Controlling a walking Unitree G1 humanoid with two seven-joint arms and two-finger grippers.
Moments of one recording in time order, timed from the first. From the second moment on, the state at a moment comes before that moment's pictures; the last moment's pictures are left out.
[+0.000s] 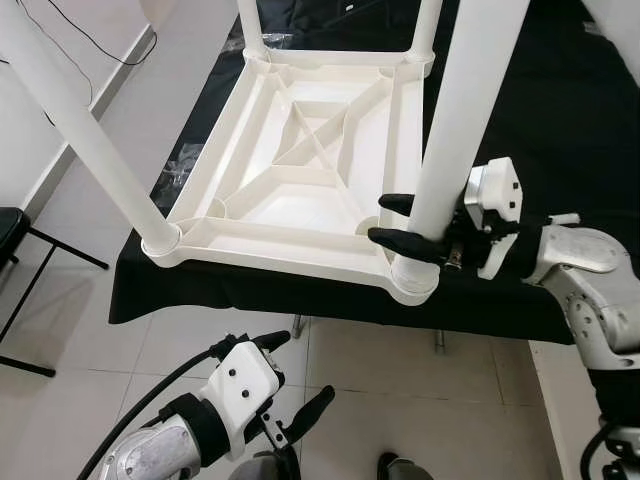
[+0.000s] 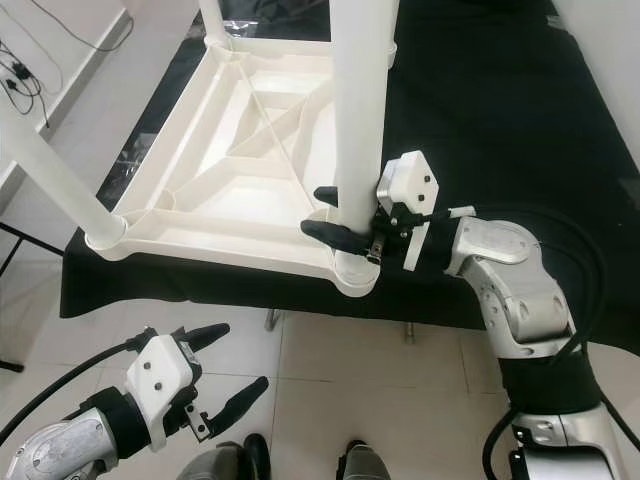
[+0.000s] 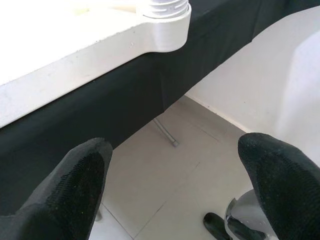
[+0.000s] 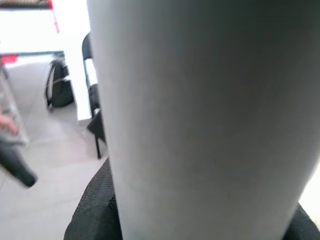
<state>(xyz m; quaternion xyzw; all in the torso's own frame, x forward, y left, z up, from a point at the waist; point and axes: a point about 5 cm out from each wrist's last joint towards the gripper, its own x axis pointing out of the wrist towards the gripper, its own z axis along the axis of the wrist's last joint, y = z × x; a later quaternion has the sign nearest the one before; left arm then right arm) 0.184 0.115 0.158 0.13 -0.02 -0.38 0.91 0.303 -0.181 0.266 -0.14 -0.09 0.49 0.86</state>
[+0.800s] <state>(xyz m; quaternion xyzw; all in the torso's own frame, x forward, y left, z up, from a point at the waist) 0.183 0.115 0.158 0.13 -0.02 -0.38 0.91 0.318 -0.167 0.257 -0.09 -0.10 0.14 0.98</state>
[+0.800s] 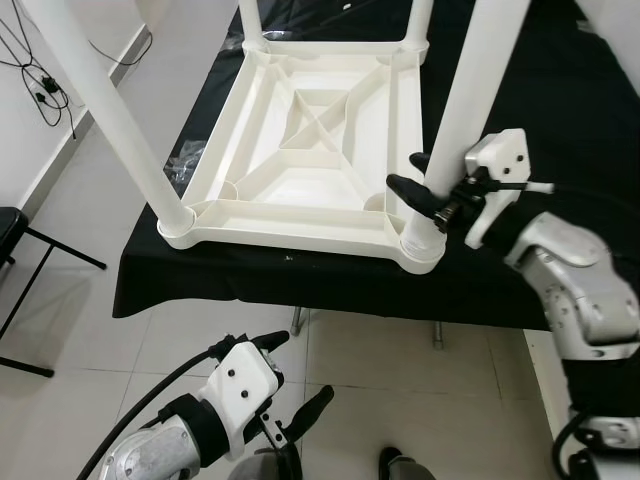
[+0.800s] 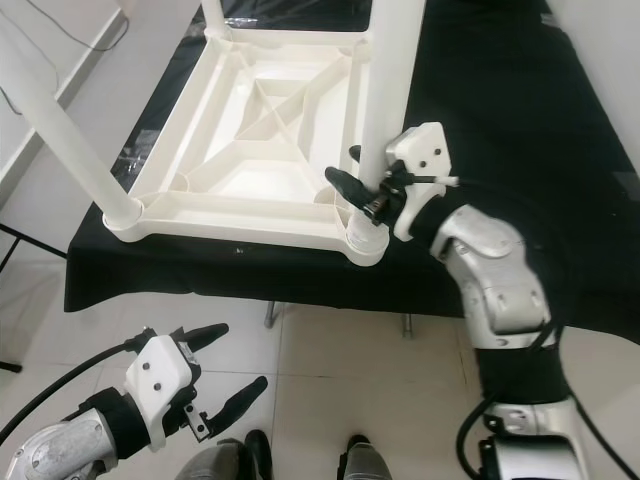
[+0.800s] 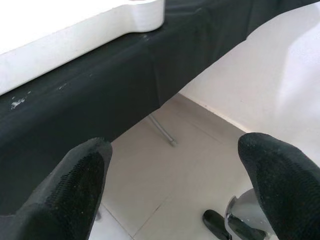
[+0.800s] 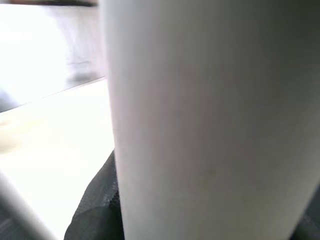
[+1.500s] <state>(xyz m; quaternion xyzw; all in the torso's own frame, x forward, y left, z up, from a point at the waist) 0.185 0.115 0.159 0.13 -0.02 -0.38 0.91 0.296 -0.127 0.258 -0.05 -0.12 0.04 0.99</state>
